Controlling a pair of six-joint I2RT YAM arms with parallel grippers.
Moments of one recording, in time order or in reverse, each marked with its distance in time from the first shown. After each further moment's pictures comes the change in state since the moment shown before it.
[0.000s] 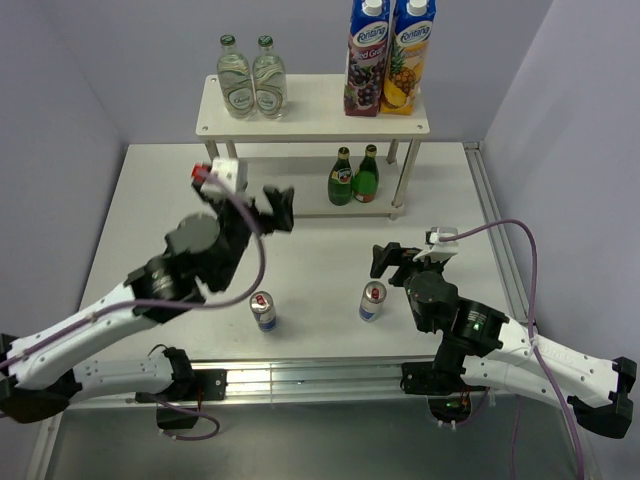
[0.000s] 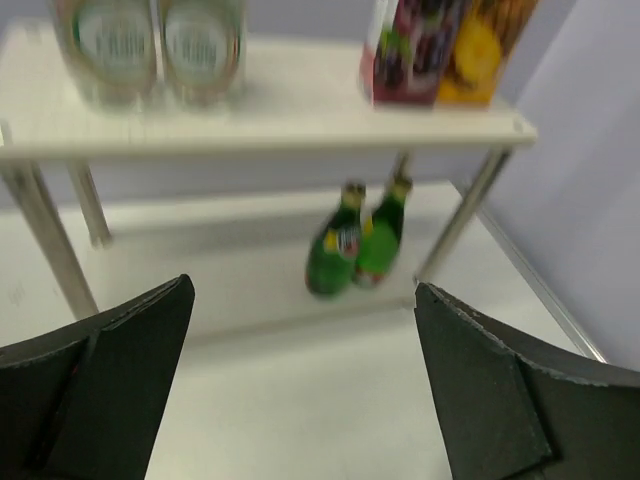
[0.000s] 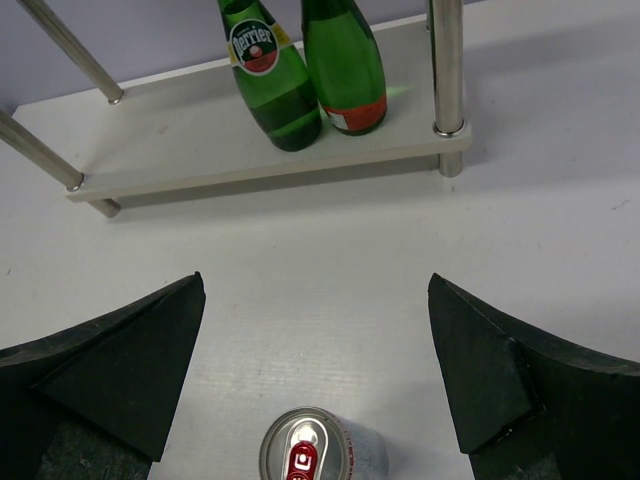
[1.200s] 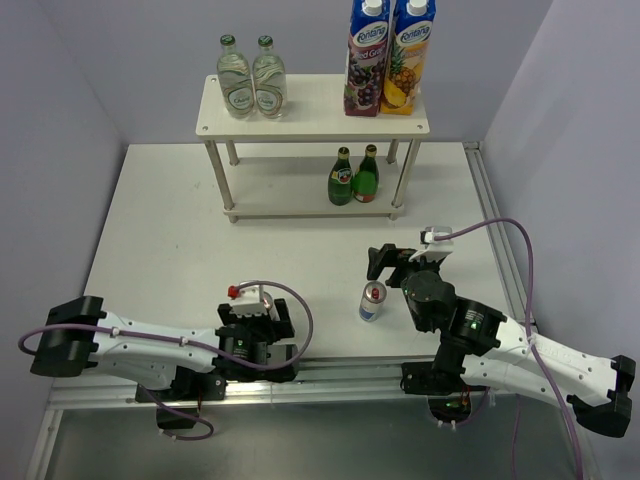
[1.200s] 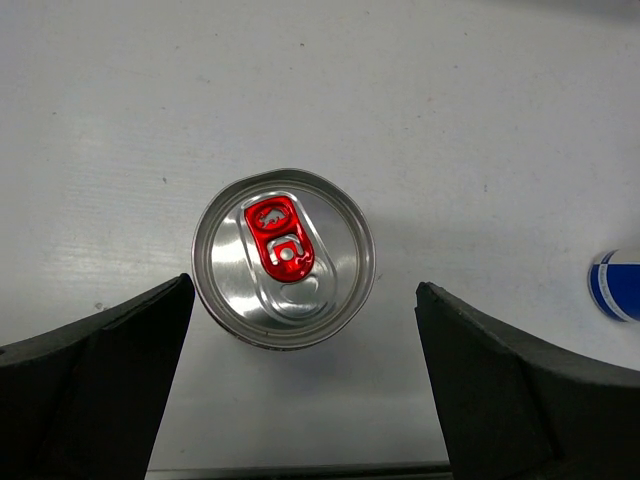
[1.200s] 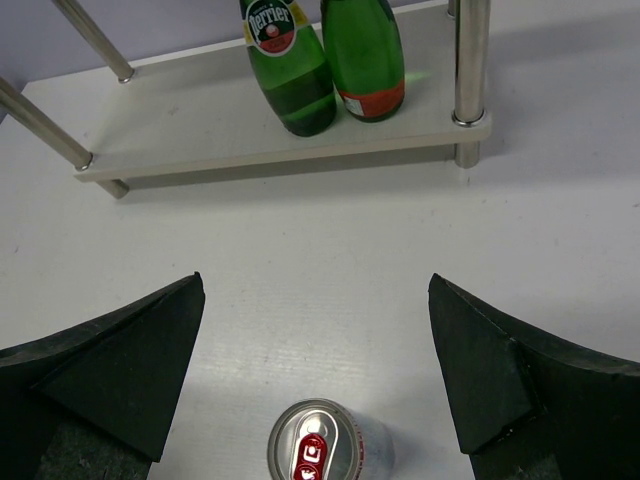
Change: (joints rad) left arm -0.548 0.093 -0.645 -0.778 -0.388 -1.534; right arm 0.000 0.018 0.000 0.000 -0.047 0.003
